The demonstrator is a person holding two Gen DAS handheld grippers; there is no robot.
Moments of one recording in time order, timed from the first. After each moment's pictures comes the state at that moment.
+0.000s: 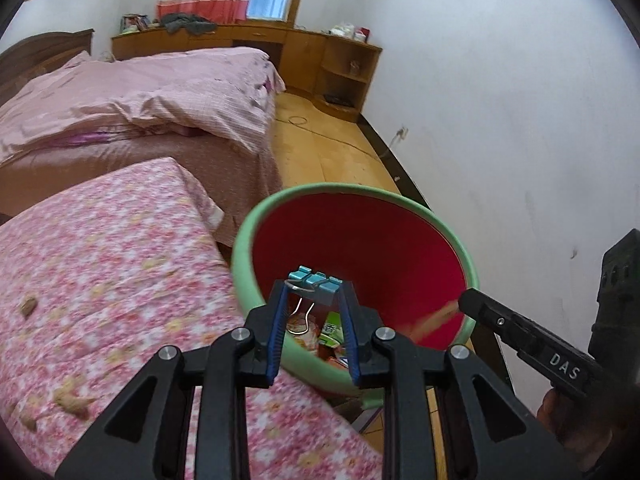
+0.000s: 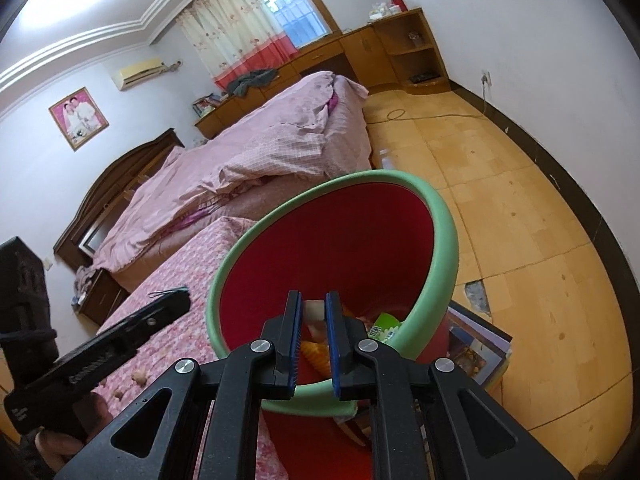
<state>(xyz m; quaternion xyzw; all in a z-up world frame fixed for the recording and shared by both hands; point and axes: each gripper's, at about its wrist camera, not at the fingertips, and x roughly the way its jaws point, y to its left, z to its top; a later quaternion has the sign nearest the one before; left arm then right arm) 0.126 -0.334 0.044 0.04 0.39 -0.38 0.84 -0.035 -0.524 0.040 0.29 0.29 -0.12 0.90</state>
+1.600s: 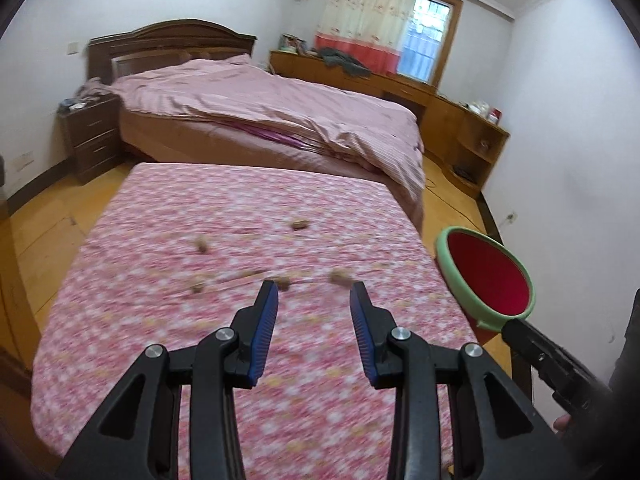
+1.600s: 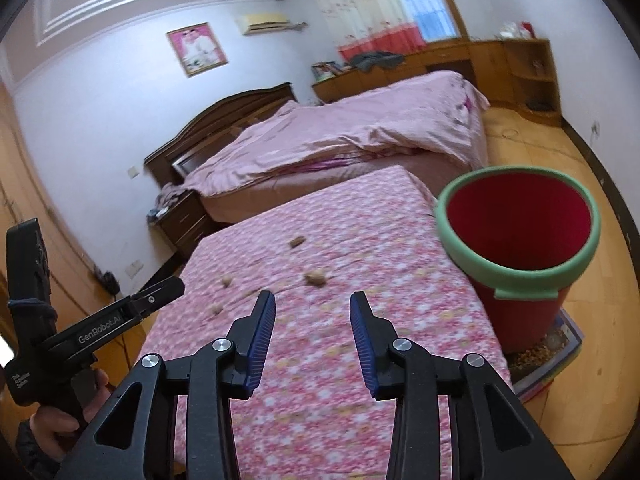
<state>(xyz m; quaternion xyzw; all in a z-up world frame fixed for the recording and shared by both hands) 0.018 -0.060 0.105 -0.07 0.34 -0.14 0.93 -0.079 -0.317 0.101 0.18 0.29 0.07 0.94</state>
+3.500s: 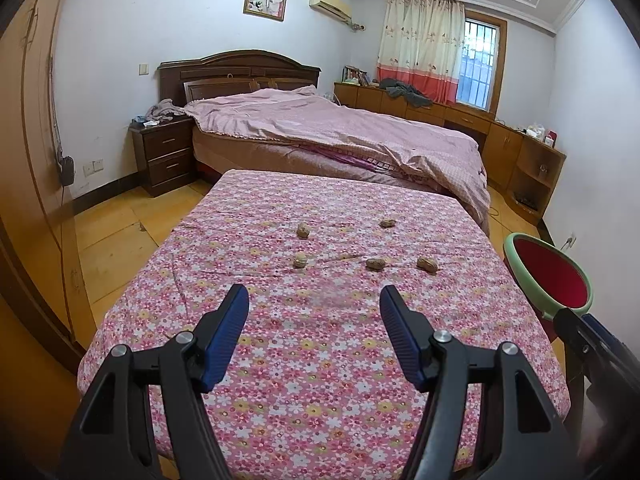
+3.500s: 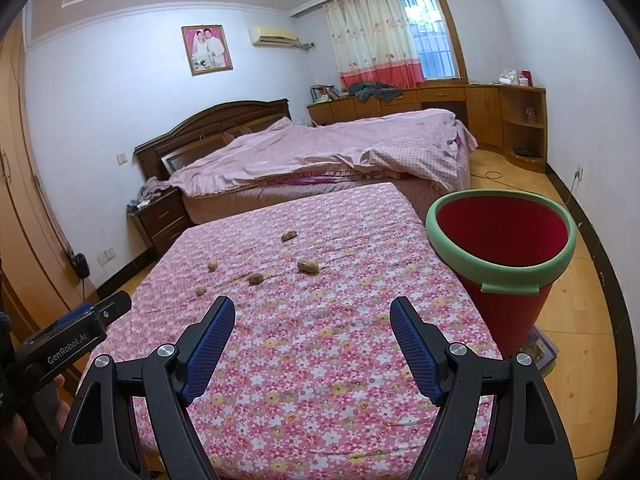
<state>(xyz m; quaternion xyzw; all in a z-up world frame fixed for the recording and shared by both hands) -0.040 -0.018 0.077 -0.05 0.28 -0.01 0.96 -0.104 -0.281 0.072 0.11 0.26 0.02 0.96</state>
